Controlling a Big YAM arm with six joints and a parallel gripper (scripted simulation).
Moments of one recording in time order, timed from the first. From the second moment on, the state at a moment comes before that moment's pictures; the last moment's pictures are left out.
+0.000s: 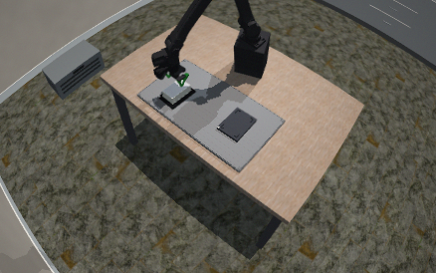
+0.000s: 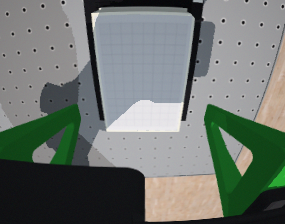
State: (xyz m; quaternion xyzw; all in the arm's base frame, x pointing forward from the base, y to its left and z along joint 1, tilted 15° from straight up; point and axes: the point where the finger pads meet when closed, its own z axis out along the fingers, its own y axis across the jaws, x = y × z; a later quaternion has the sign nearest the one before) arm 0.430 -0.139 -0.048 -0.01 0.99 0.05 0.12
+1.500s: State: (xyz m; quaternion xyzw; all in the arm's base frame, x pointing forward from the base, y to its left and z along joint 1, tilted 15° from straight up) arm 0.445 -0.135 -0.093 -0.01 0.99 0.05 0.13
